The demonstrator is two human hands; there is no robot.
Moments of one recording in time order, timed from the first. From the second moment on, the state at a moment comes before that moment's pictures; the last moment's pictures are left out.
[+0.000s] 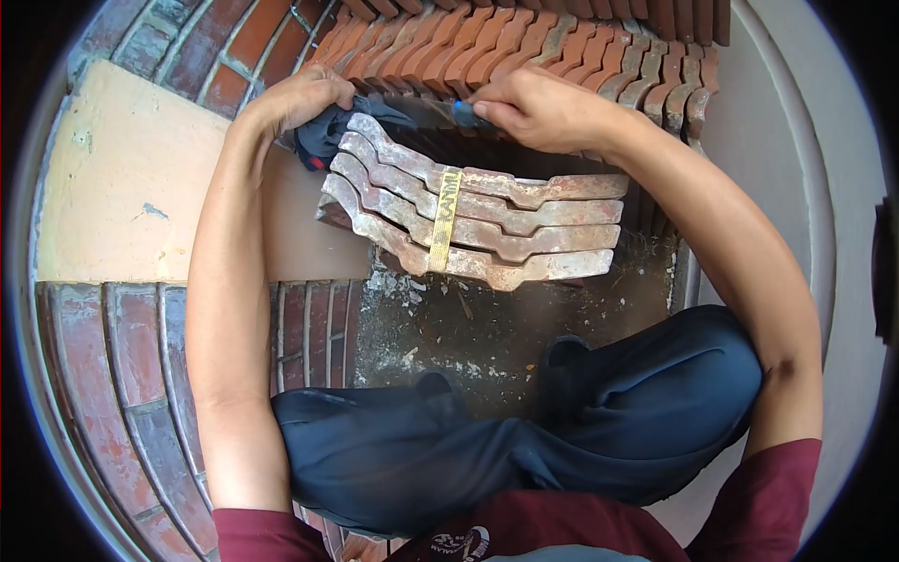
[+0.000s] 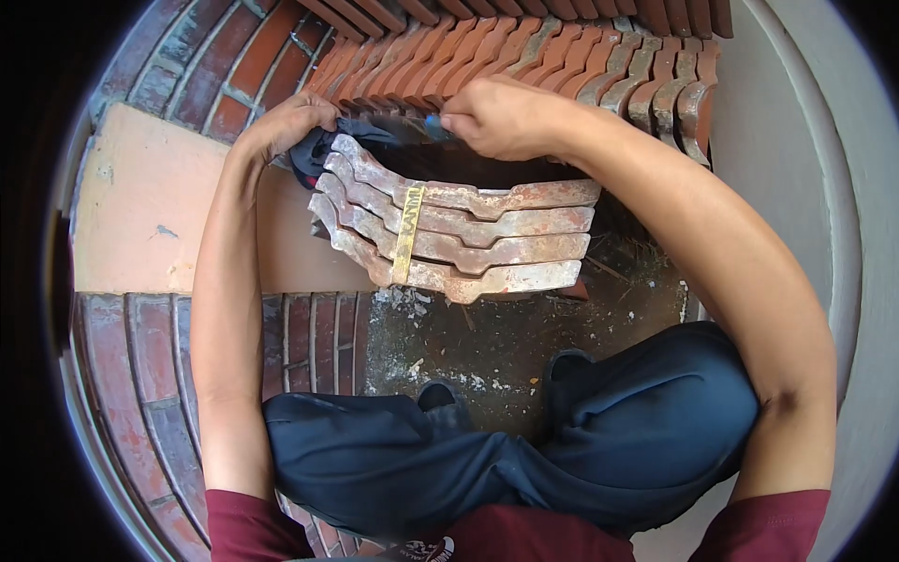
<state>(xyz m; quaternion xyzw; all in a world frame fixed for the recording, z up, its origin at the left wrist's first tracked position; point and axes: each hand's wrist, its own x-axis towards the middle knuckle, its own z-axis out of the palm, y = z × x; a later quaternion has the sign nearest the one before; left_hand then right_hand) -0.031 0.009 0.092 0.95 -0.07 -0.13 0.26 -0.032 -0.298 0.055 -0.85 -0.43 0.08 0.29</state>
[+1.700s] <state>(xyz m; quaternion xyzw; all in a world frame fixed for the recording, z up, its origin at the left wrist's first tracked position) -0.034 -0.019 0.108 0.97 -0.09 -0.22 0.08 -0.041 -0.304 0.055 -0.86 -0.43 -0.01 0.27</state>
